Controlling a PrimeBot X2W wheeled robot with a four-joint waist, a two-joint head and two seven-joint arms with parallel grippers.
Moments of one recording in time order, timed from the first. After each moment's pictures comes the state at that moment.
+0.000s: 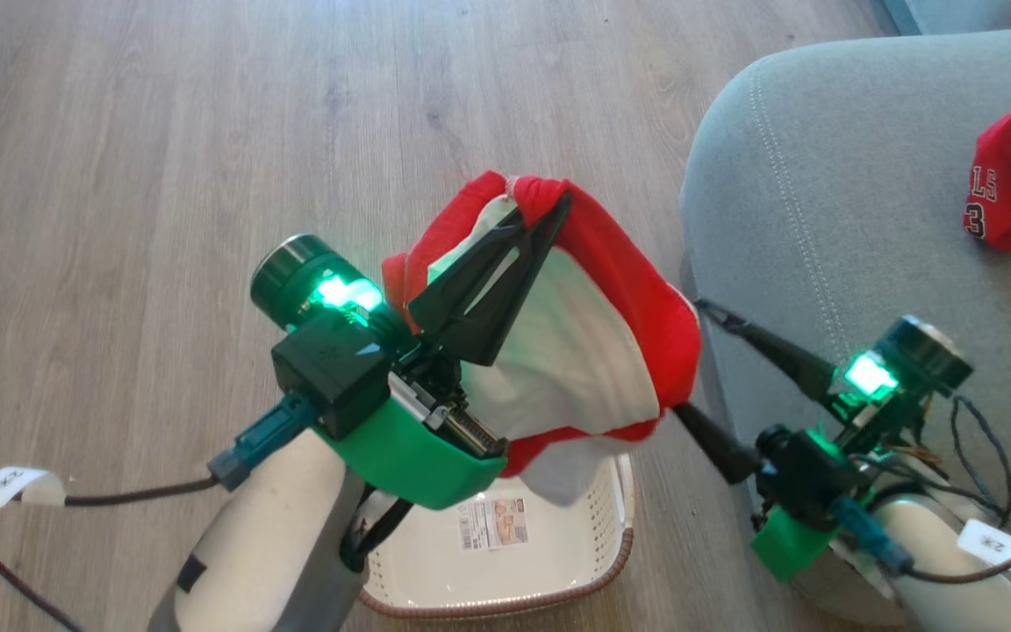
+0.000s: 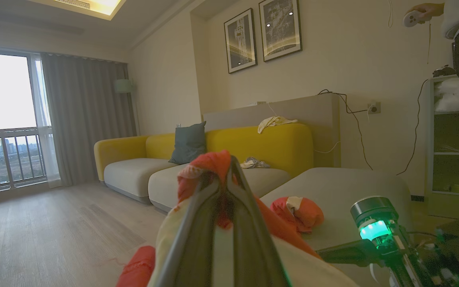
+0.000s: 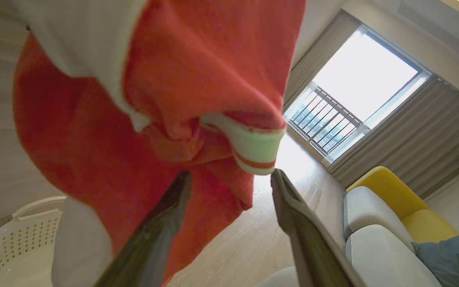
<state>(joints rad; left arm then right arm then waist) -0.40 0.10 -0.52 -0.12 -0.30 -0.13 -0.26 -0.23 -0.42 0.47 0.00 -0.15 0.13 -0.26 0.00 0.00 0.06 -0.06</state>
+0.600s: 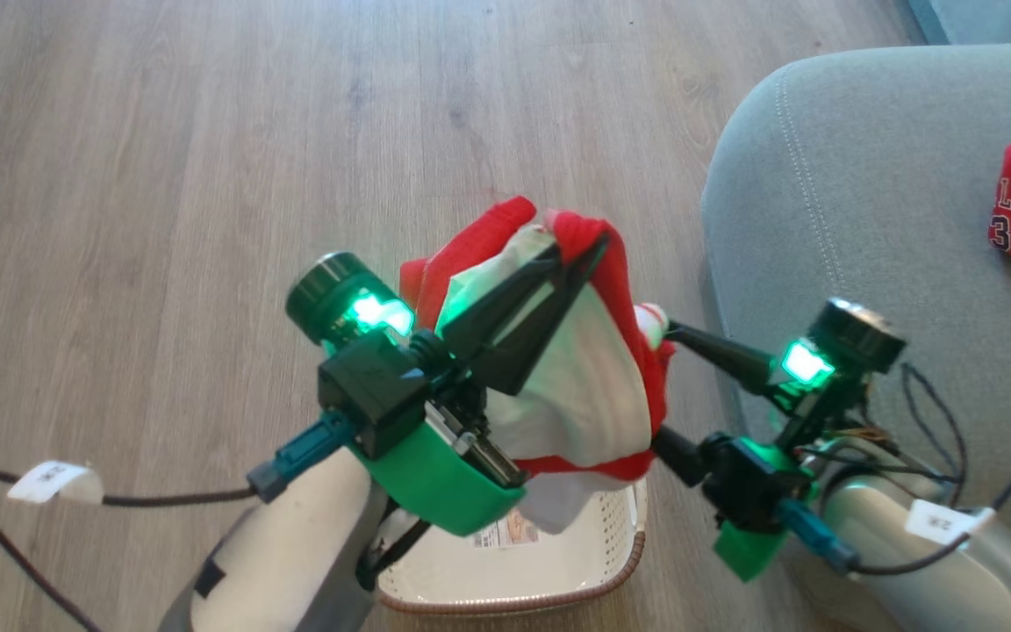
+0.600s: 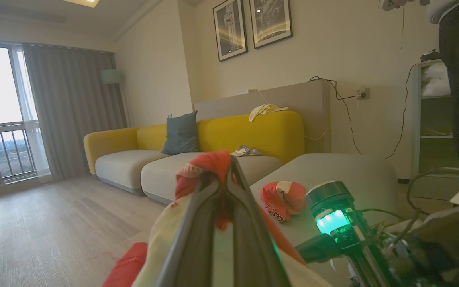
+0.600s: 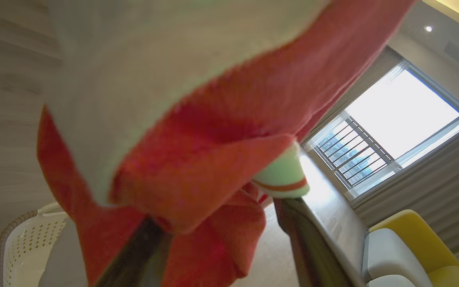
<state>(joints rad) -0.41 0.14 -0.60 -0.11 -0.31 -0.13 -0.26 -0.37 -0.48 0.67 0.04 -0.16 0.13 -0.26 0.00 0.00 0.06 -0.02</state>
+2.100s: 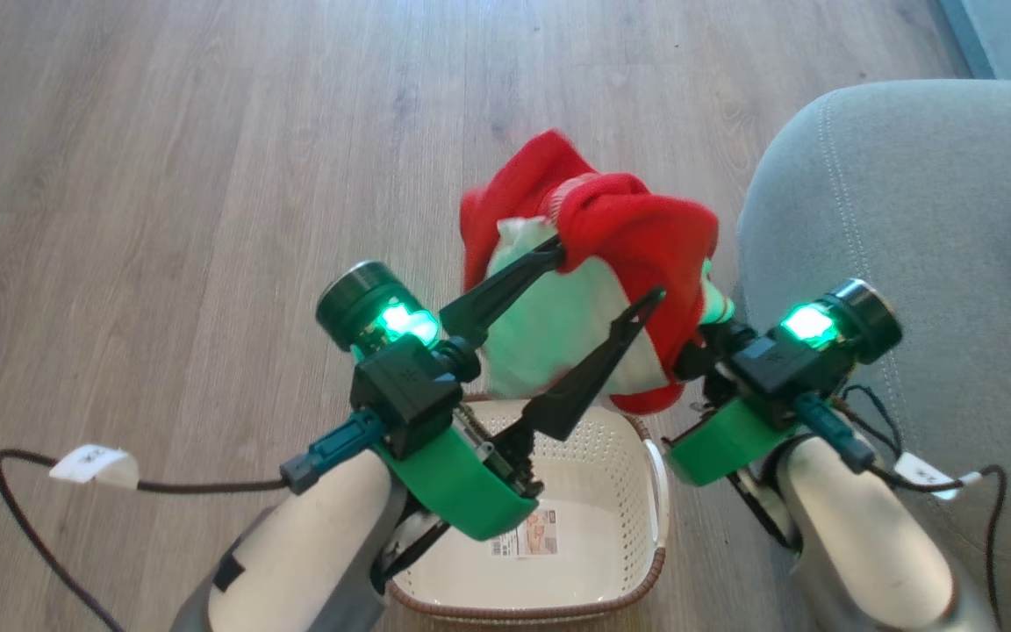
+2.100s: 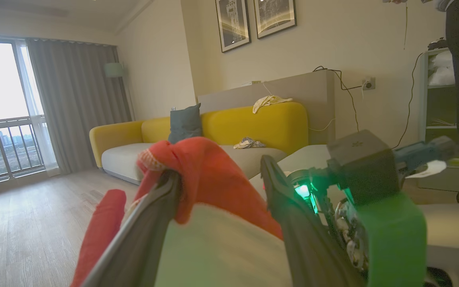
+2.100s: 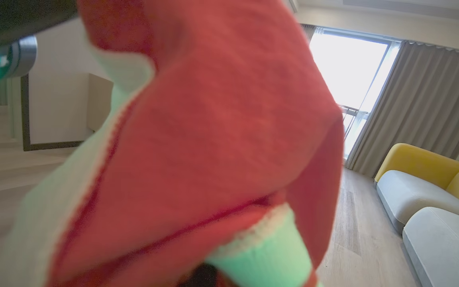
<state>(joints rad) -0.44 0.14 -0.67 -0.07 -0.33 -0.13 -0.26 -0.33 -0.12 0.39 0.16 -0.02 0.13 -0.26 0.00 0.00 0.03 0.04</state>
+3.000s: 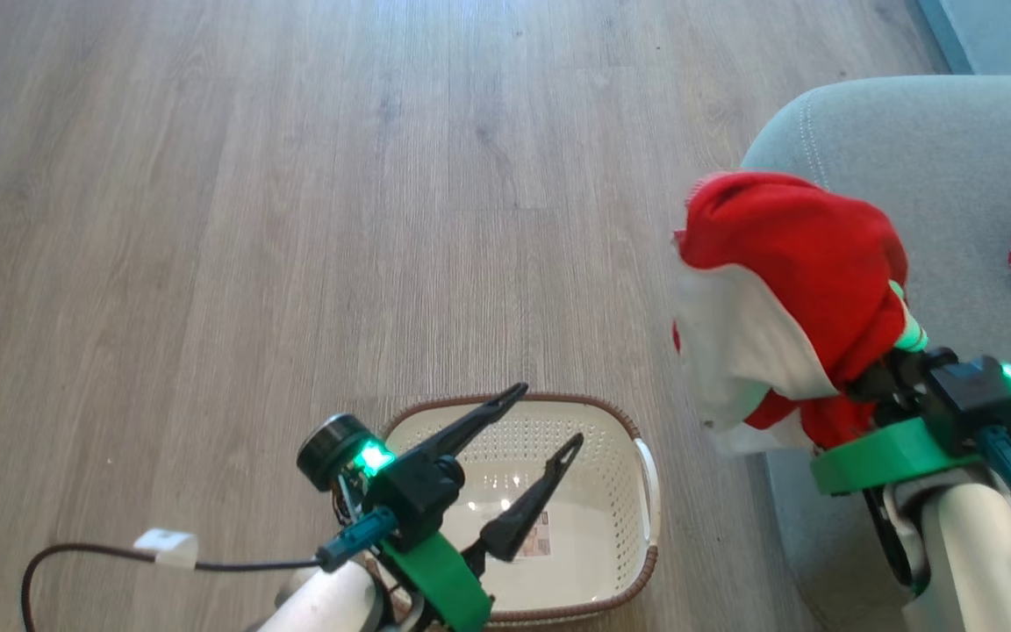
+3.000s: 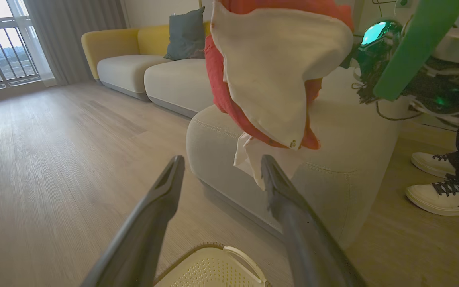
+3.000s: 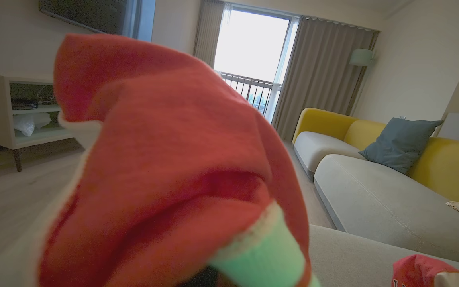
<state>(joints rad) -0.23 0.19 -0.68 0.12 -0.25 -0.13 -0.26 -0.14 -0.12 0.03 0.05 -0.03 0.13 -0.26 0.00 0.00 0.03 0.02</state>
